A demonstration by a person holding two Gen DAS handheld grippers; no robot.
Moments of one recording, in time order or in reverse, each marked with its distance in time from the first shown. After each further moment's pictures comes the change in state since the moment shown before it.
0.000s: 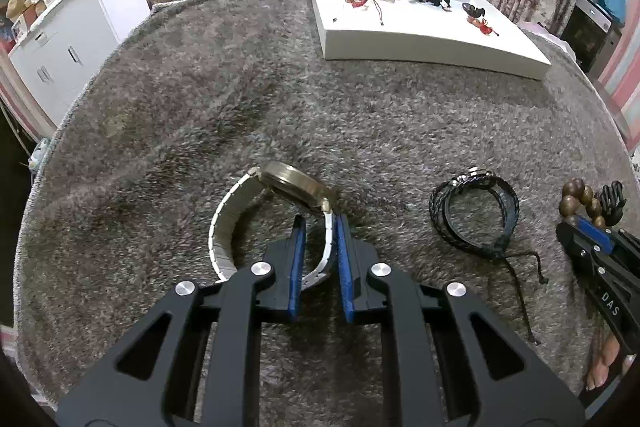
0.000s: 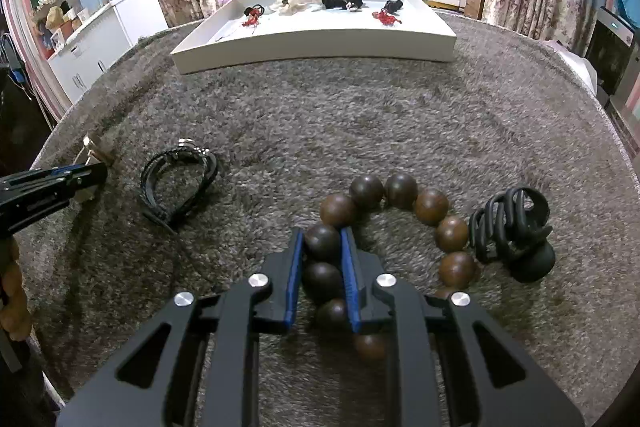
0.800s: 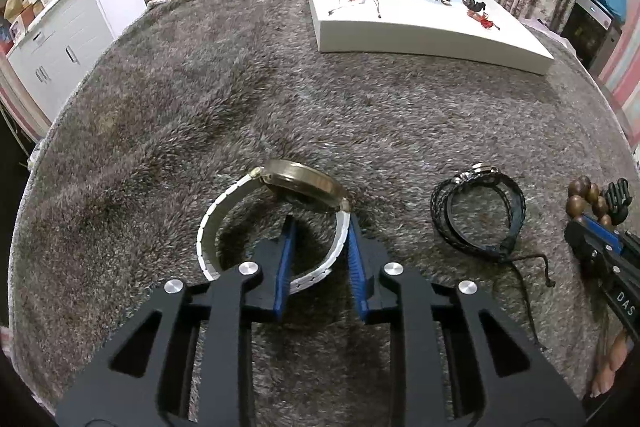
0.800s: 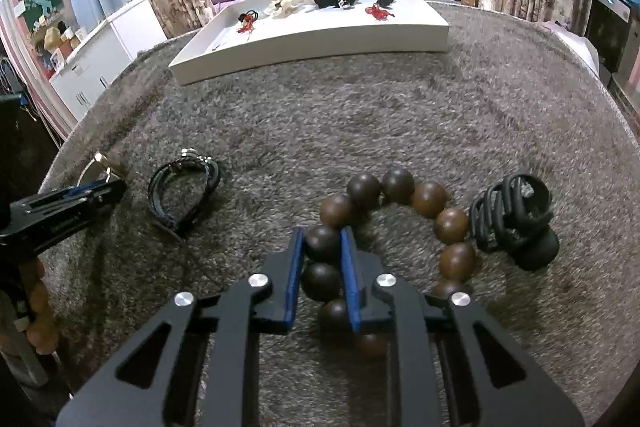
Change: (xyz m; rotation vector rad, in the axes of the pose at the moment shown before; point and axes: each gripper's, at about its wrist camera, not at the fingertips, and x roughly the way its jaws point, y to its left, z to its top) left arm 0.013 -0.004 0.000 0.007 0.010 -0.006; right arm 0.000 -0.003 0.000 0.048 0.011 0.016
